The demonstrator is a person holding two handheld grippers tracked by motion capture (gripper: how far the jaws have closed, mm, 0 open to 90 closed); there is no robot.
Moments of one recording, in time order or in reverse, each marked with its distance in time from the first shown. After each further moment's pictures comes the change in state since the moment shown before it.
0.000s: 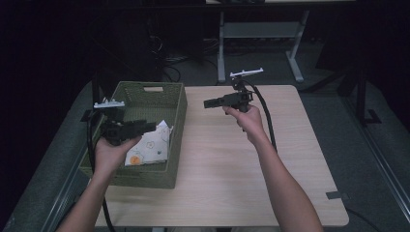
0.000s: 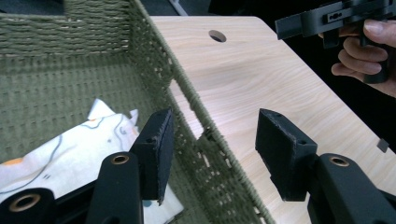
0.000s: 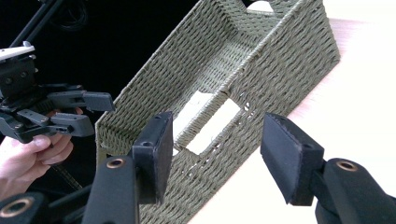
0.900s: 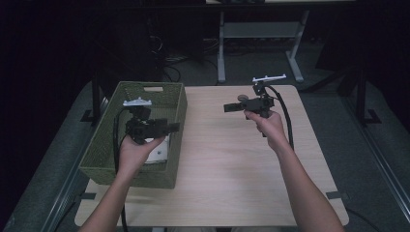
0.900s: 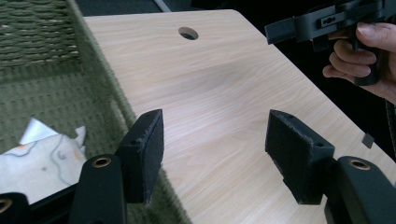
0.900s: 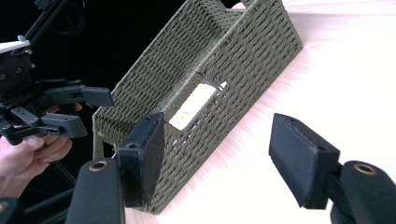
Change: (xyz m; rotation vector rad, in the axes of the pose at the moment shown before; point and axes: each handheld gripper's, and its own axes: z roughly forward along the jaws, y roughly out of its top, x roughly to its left) left arm -0.044 0.008 0.039 0.023 -0.042 0.048; right arm -0.026 -0.027 -0.050 -0.028 -0.007 0.025
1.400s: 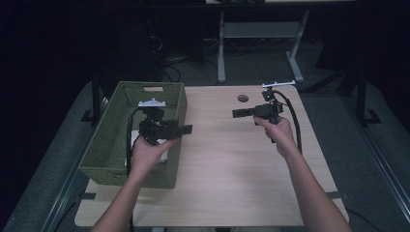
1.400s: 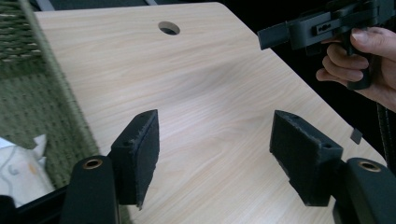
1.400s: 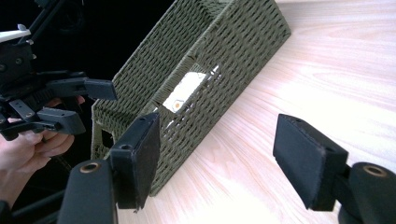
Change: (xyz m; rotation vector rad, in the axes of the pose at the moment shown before) left arm -0.022 0.002 0.026 0.032 -0.038 0.020; right arm -0.012 -0.020 -0.020 -0.003 -0.001 0.011
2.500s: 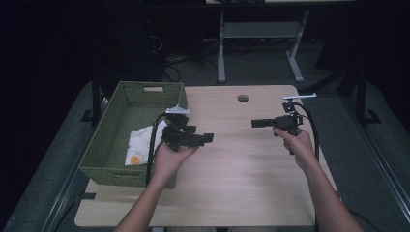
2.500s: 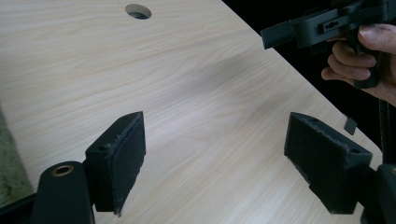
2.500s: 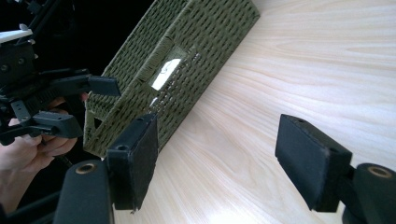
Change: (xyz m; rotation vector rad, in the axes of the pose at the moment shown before) left arm -0.034 -0.009 0.043 0.034 -0.037 0.024; right arm -0.026 -0.040 -0.044 -0.025 -0.027 0.056
